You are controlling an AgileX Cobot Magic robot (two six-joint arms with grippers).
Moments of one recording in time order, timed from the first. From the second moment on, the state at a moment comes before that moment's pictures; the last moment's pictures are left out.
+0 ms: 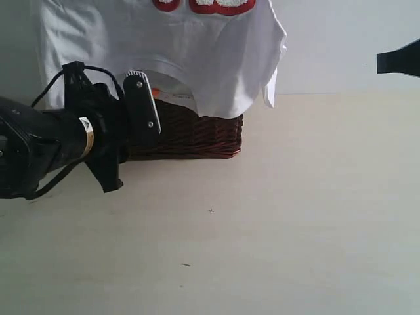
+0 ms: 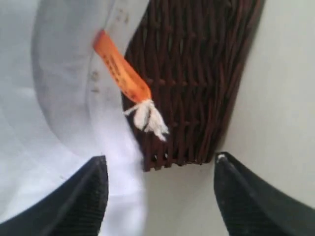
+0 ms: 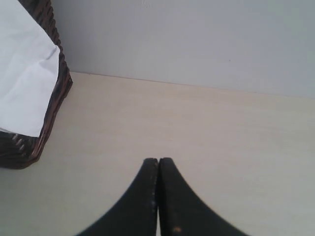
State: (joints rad) left arm -0.70 1.64 -0.85 1.75 0.49 -0.84; right arm 0.01 1.21 -0.84 -0.40 0.27 0.37
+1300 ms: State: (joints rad) left arm -0.65 1.80 -0.94 1.75 0.71 -0.97; right arm 0.01 1.21 -0.84 -0.39 0.27 0.37
